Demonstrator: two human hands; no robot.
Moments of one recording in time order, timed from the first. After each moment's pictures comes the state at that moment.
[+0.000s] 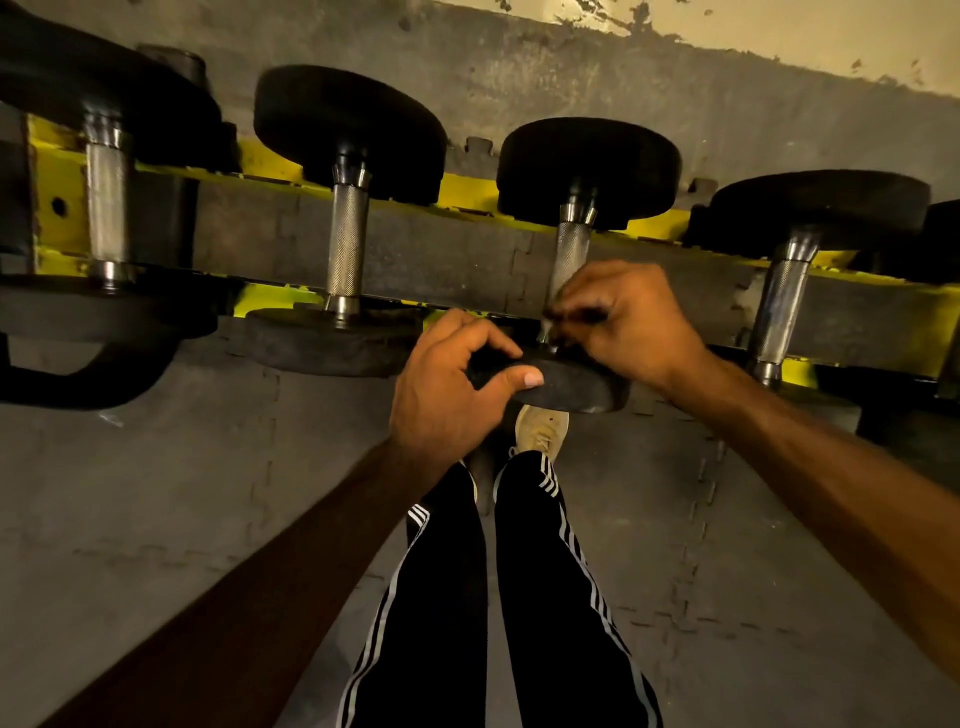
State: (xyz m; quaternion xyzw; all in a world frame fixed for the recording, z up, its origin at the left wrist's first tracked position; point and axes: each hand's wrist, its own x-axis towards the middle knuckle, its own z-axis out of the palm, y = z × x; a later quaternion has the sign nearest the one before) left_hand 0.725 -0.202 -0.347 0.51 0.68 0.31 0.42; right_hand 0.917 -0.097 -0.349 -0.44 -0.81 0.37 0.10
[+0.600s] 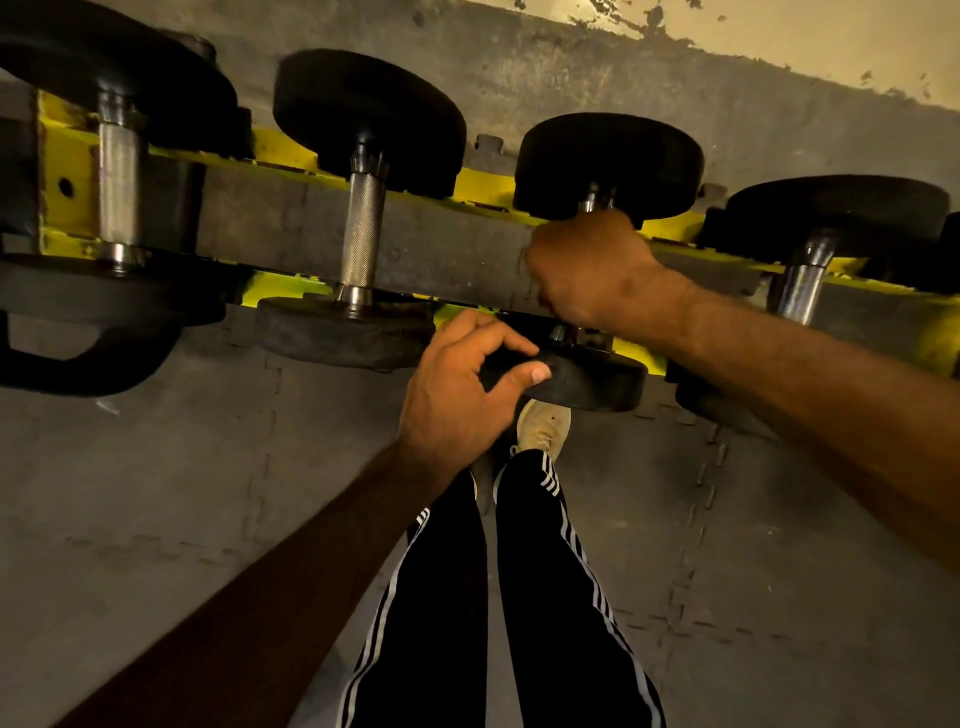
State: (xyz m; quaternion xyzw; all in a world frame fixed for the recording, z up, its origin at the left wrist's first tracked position) left_hand 0.725 -0.209 -0.346 0.51 0.67 0.33 0.42; right_hand 0.838 -0.060 -0.316 -0.34 -0.89 0.08 -0.29
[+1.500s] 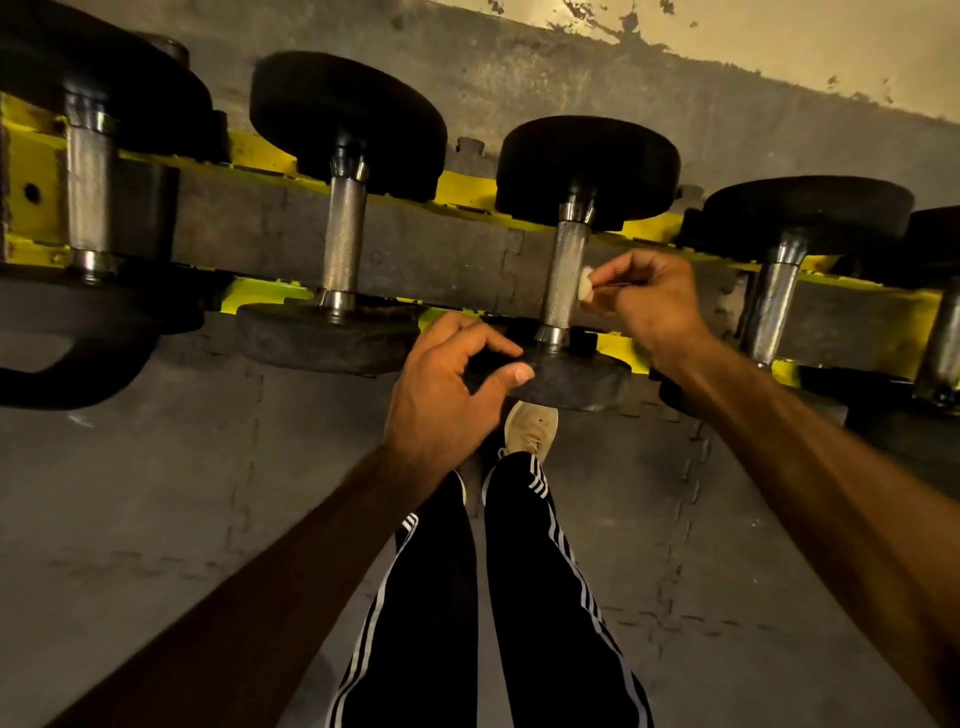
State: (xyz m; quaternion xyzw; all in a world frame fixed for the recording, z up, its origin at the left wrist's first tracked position) left_hand 0.723 -0.210 -0.349 0.50 0.67 0.33 0.43; right_hand 0.918 -0.087 -0.376 -0.70 -0.42 0.54 0.18
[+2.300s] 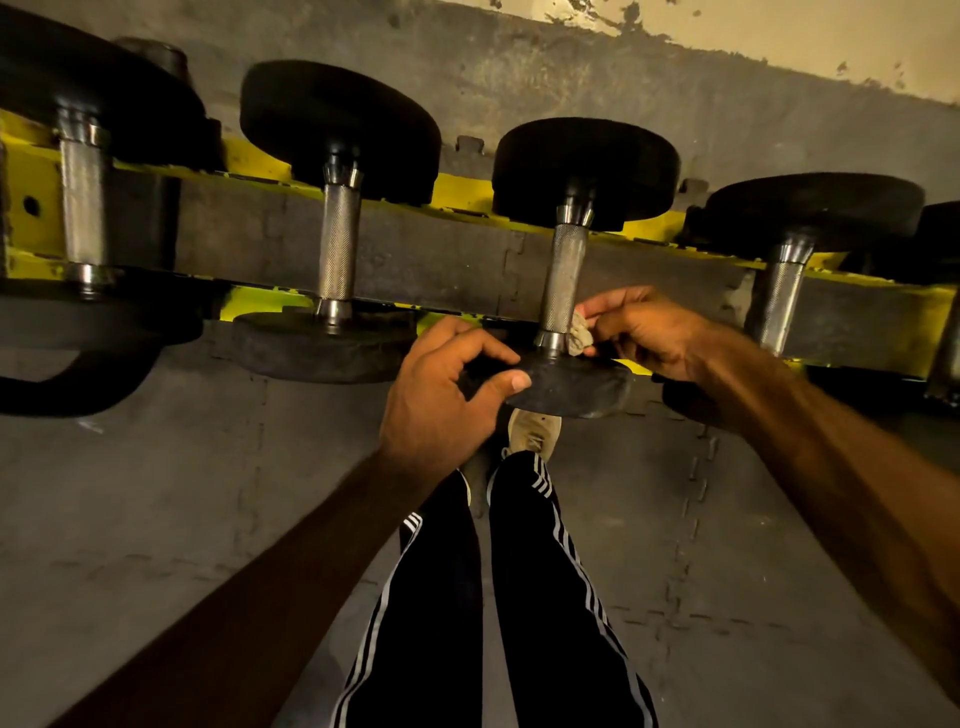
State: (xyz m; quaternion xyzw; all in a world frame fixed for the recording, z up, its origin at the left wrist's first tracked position) left_hand 0.721 -0.204 -0.349 0.52 0.67 0.33 0.42; right_hand 0.946 -0.079 -0.404 -0.60 -0.28 0.75 0.03
